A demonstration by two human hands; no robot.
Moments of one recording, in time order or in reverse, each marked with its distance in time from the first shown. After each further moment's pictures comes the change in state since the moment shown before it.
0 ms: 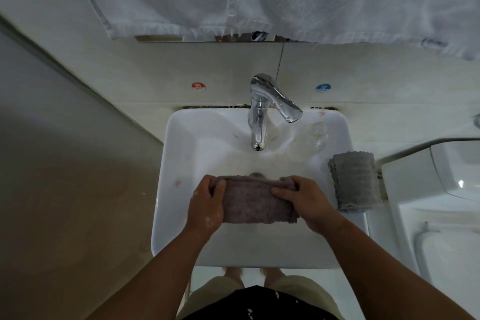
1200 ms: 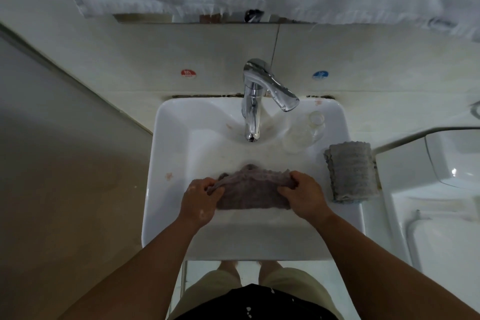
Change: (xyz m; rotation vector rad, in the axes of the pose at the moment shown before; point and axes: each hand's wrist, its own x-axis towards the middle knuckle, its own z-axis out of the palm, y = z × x) left_hand 0.024 -0.041 0.008 0.276 -0.150 0.037; right_hand 0.024 0.044 -0.010 -0.544 0.153 -0.086
